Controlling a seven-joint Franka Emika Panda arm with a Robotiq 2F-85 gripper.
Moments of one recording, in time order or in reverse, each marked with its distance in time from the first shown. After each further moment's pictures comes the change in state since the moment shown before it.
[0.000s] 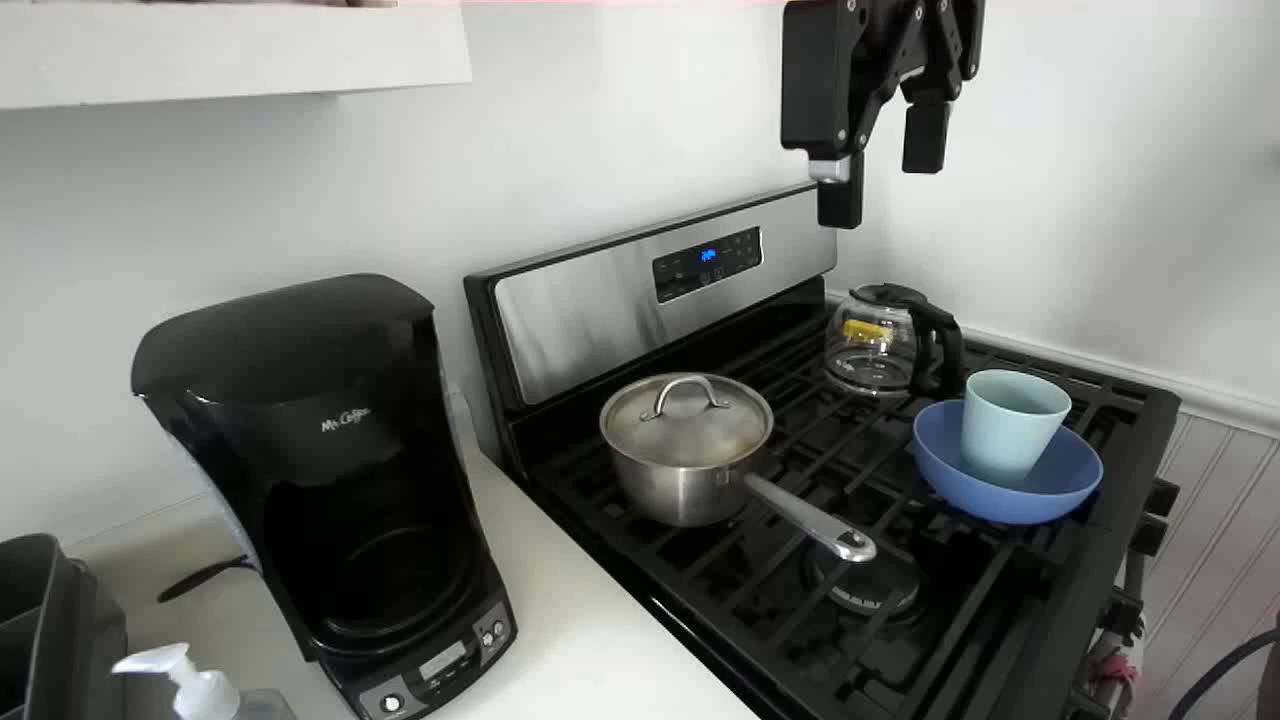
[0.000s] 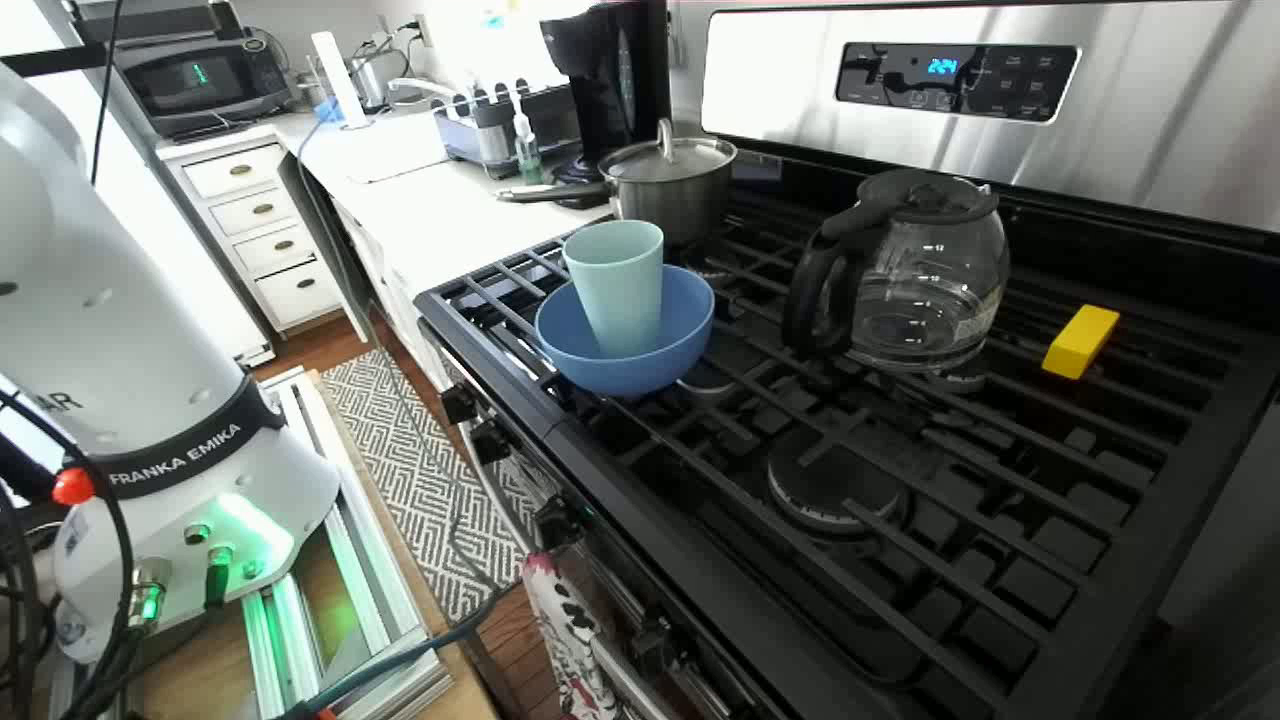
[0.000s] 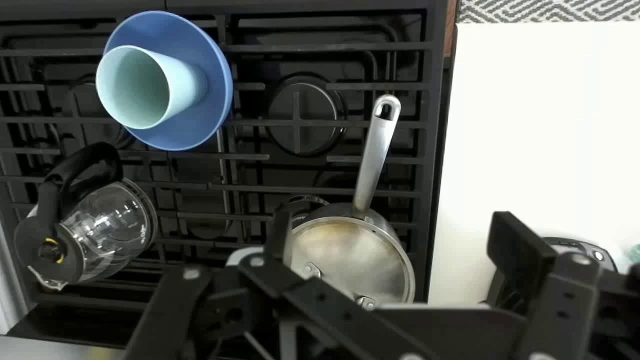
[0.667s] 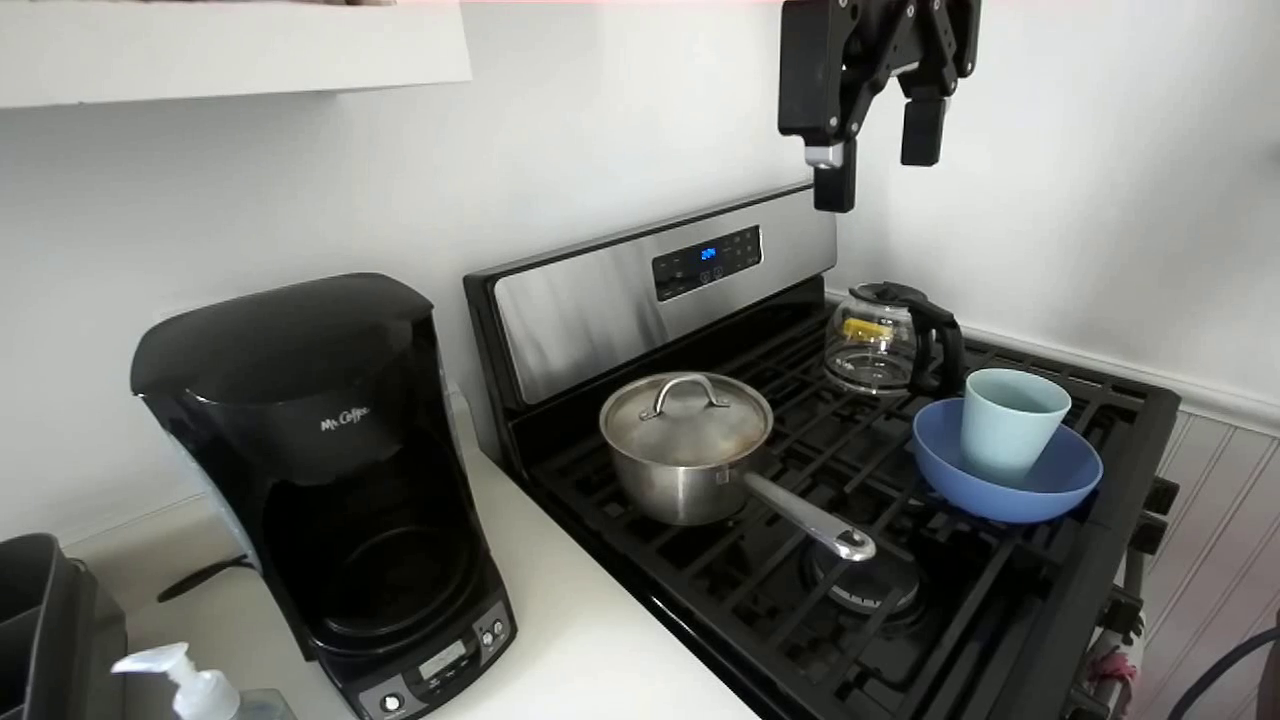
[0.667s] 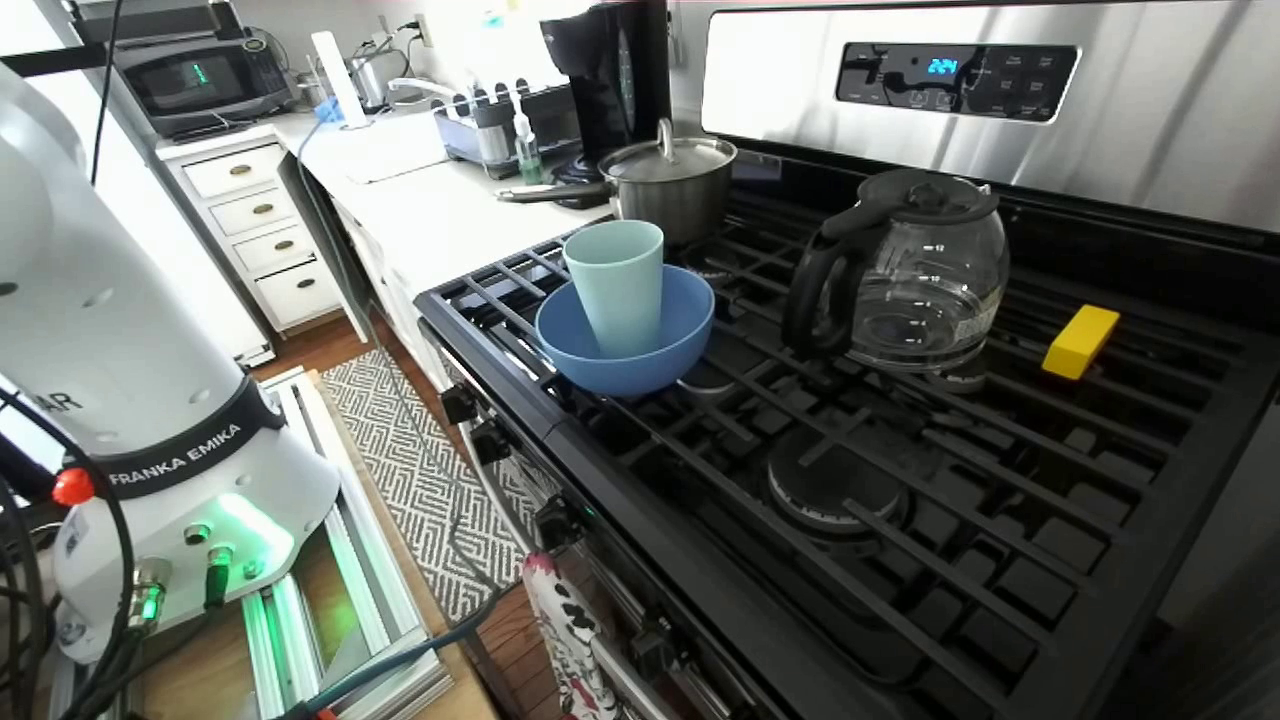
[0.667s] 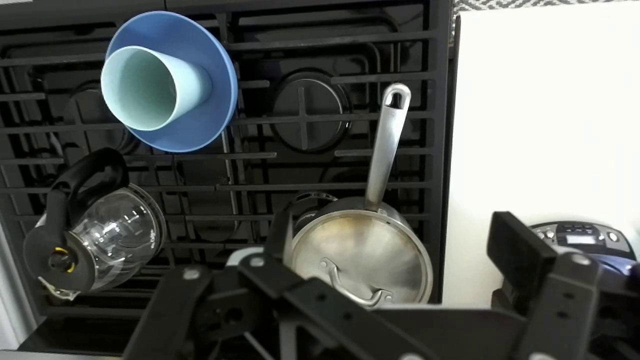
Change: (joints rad) arm -0.001 0.016 -0.051 0.011 0.000 0.007 0.003
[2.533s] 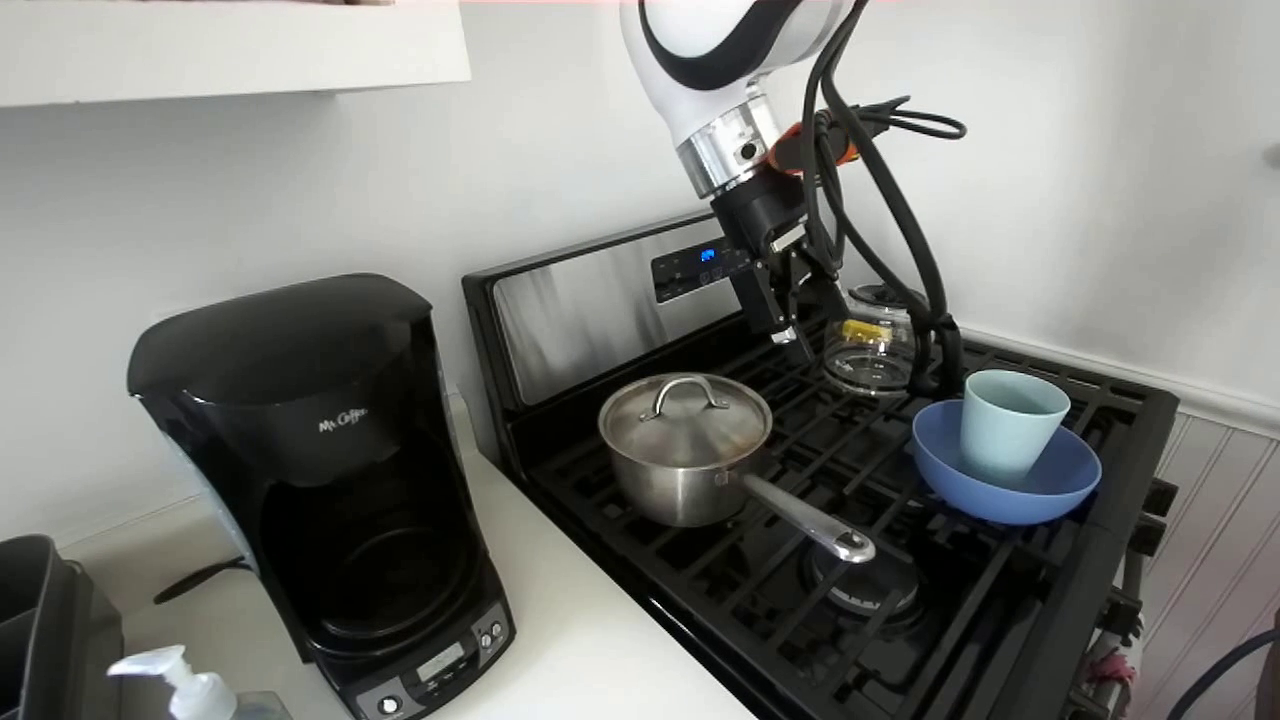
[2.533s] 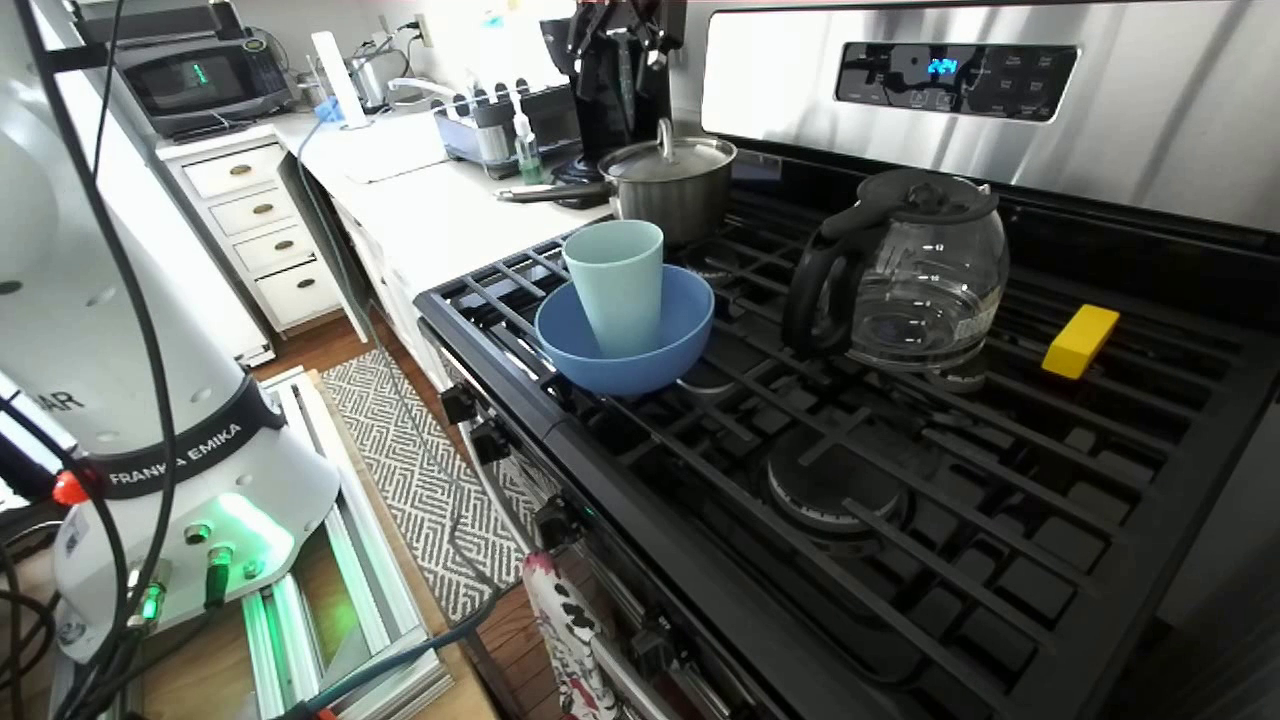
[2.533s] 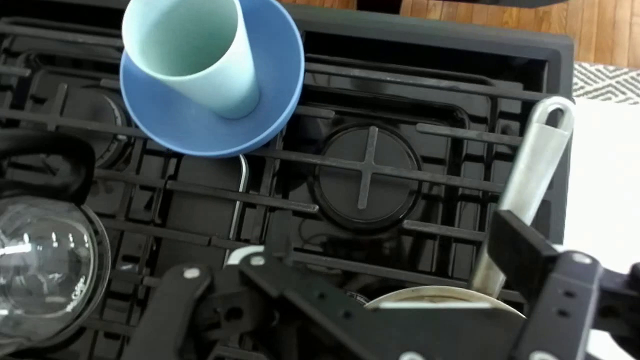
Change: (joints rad) arm 0.013 0.603 -0.199 0.294 -0.085 -0.145 -0.384
